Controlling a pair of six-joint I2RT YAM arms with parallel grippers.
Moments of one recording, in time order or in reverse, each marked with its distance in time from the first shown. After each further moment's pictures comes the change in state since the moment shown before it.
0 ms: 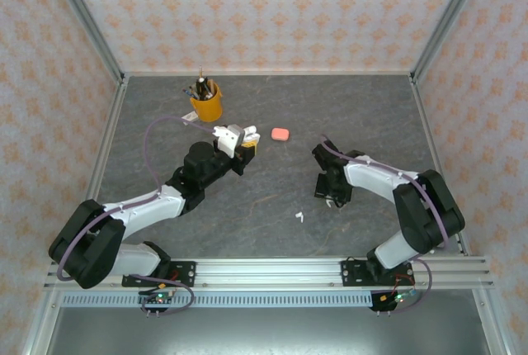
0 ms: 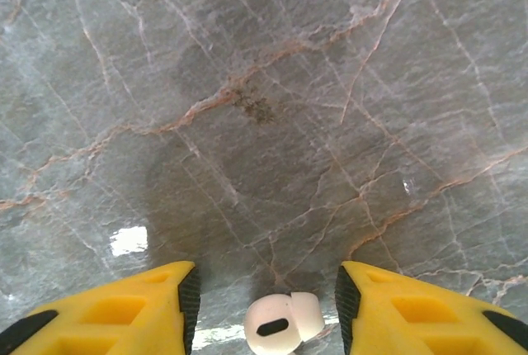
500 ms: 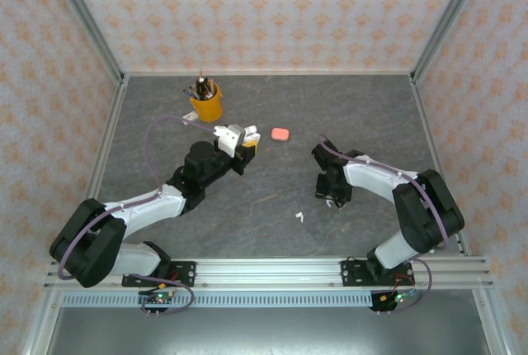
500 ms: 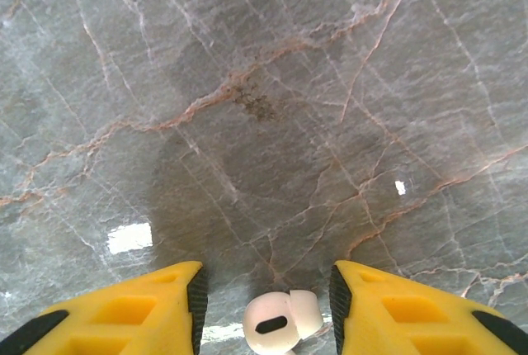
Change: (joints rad) left arm 0.000 0.008 0.005 0.000 0.000 0.000; right arm 0.005 0.001 0.001 -0.005 0.003 -0.005
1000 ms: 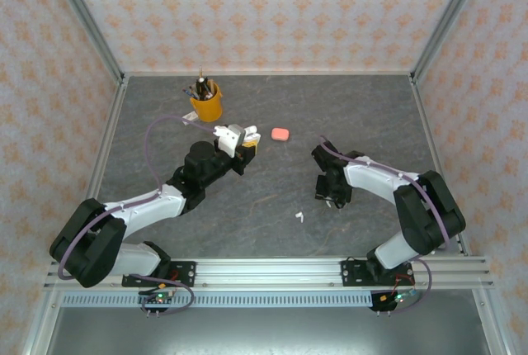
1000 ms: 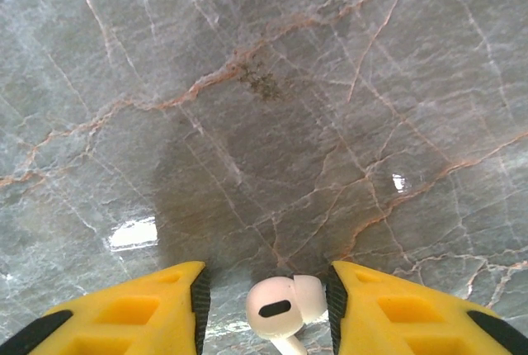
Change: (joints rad) left arm 0.000 0.000 0.002 0.000 0.004 0.000; right arm 0.005 -0.012 -0.008 -0.007 -0.011 0.001
